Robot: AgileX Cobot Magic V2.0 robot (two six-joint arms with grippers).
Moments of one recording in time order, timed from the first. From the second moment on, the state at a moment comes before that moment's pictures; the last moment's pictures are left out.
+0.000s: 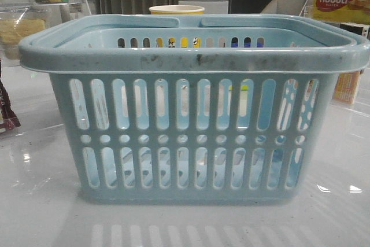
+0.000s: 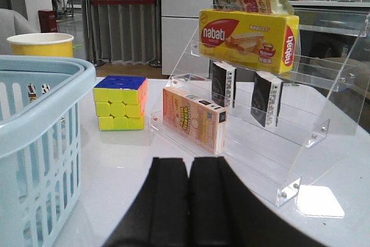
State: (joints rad) left arm -0.06 -0.01 0.01 0.00 0.01 0.04; right arm -0.01 -0.01 0.03 -0.02 0.00 0.05
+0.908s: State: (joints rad) left arm -0.06 -0.01 0.01 0.00 0.01 0.04; right arm -0.01 -0.01 0.03 -0.02 0.00 0.05
